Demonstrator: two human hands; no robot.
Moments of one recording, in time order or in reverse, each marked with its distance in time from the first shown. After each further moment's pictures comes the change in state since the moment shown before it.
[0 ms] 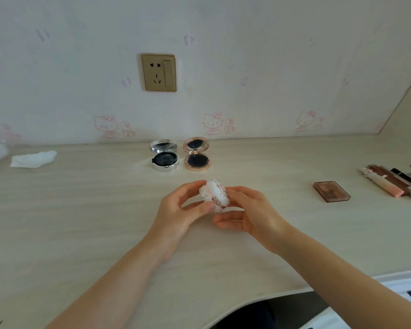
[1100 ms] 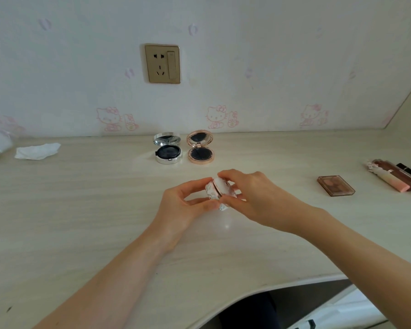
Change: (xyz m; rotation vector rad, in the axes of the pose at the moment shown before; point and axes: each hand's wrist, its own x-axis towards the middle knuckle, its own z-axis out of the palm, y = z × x) left_hand -0.005 0.006 -0.001 0.029 -0.018 -0.040; right_hand -0.006 -0.029 -0.002 -1.283 -0.118 -0.507
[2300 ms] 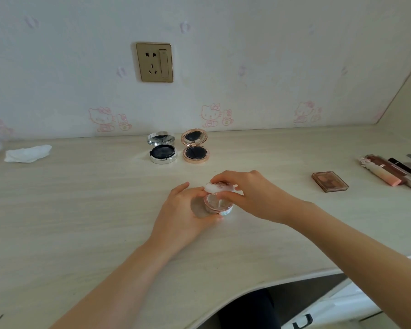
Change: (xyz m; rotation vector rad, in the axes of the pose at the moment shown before) left_hand -0.001 -0.011 0.002 0.846 0.022 0.229; right_hand 0.008 0.018 0.004 0.014 -0.011 0.002
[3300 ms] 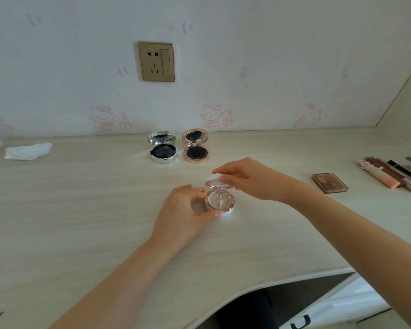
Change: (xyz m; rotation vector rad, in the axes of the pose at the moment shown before) left_hand 0.002 -0.003 0.005 -0.039 0.085 -0.062; right_hand 0.024 0.003 -0.017 0.136 -0.088 0.143
